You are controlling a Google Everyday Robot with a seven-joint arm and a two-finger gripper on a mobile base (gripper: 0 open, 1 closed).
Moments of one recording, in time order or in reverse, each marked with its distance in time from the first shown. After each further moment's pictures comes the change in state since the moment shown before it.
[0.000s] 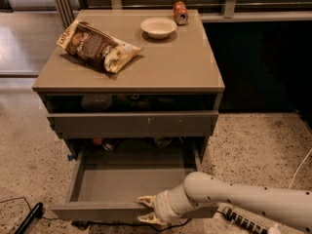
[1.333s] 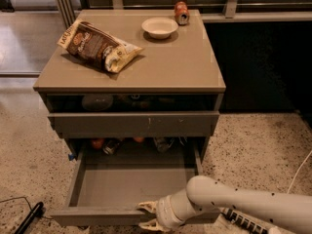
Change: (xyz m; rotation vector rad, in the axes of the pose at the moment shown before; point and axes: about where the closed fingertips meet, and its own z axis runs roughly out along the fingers) arm -0.011 0.026 -0.007 -0.033 0.002 -0.047
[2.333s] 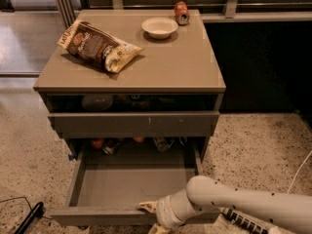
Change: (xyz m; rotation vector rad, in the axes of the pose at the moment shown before) arm 0.000 0.000 0.000 0.000 0.000 0.000
